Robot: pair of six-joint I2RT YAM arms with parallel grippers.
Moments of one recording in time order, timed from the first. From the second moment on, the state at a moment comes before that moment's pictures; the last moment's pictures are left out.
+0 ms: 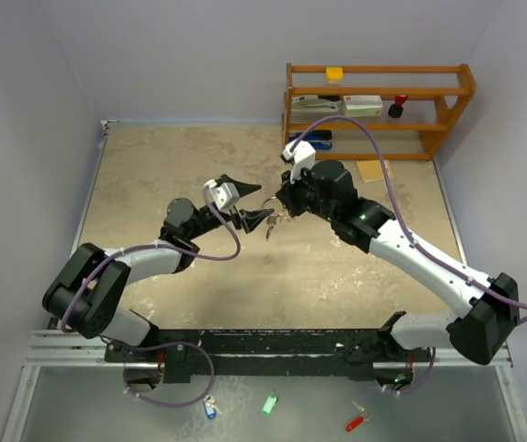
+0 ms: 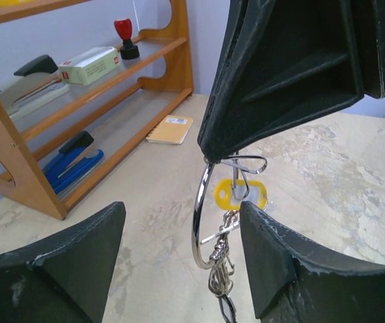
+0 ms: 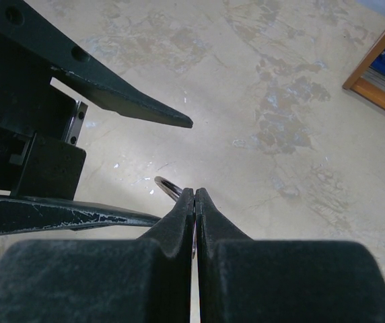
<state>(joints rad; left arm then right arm) -0.53 1.47 0.56 1.12 0.58 -0.02 0.74 1.29 1.14 -0.24 0.03 0.08</state>
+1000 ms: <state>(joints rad) -0.53 1.59 0.60 1.27 0.63 -0.20 0.75 1.26 1.11 -0.17 0.04 0.07</state>
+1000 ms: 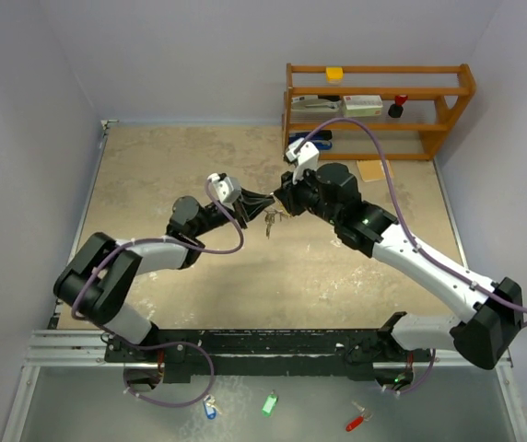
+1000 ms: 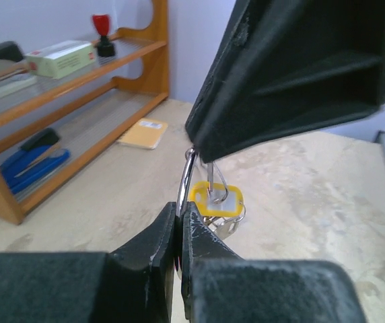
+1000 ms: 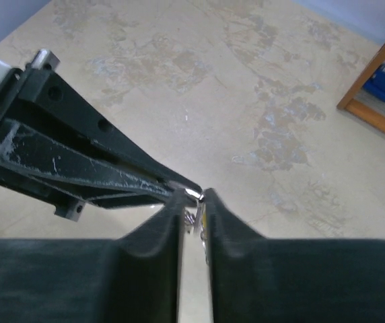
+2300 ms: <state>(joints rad) -1.08 1.18 1.03 0.12 -0.28 0.45 0.80 1.08 0.85 0.10 0.30 -0.03</state>
